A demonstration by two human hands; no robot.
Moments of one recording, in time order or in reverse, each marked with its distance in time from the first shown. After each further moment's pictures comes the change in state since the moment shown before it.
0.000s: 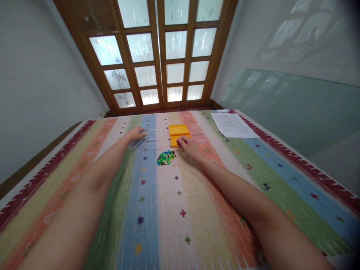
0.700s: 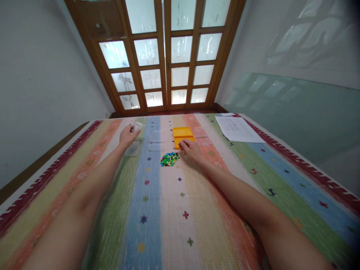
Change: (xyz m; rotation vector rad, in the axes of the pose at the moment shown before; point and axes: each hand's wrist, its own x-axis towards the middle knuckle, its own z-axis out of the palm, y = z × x) left_hand -0.056 -0.013 -0.035 0.107 0.402 -0.006; right_hand -0.003 -0.009 0.007 -0.068 -0.024 -0.028
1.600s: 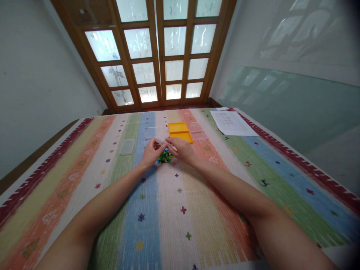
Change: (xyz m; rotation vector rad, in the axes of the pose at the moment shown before) left_hand -0.133 0.123 0.072 -0.921 -0.295 -0.047; right_hand -0.015 -0.045 0.013 -0.322 -0.062 -0.380
